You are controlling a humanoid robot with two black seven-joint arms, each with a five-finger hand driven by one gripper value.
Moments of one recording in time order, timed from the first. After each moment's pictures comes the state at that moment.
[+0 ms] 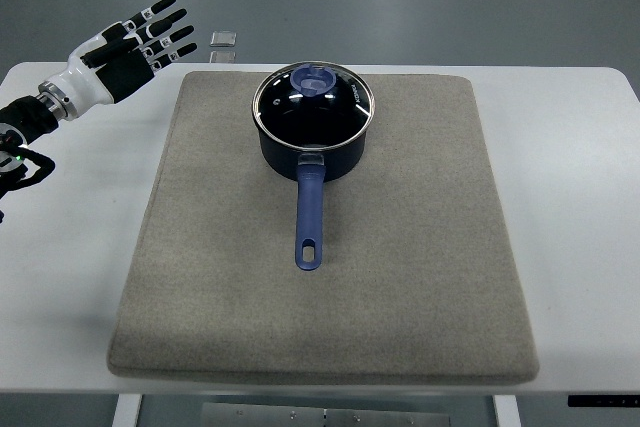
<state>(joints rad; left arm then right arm) -0.86 0.52 -0.59 -0.65 -0.16 -0.61 -0.04 0.04 0.00 -0.05 0.19 -0.01 -0.01 0.07</state>
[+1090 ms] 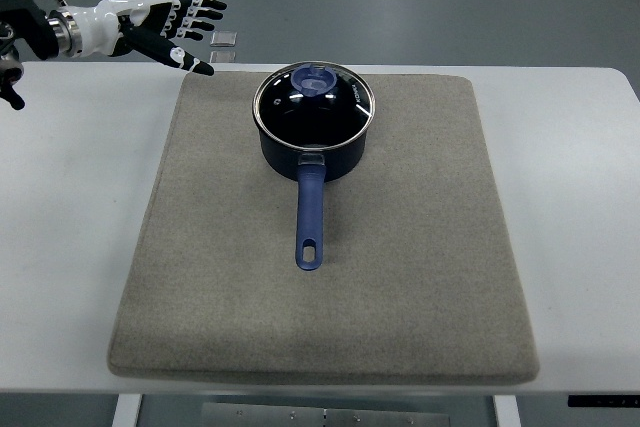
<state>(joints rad) -1.12 0.51 -0.59 -0.64 0.96 -0.61 -0.16 0.04 0.00 -0.05 0.19 -0.01 -0.01 0.07</state>
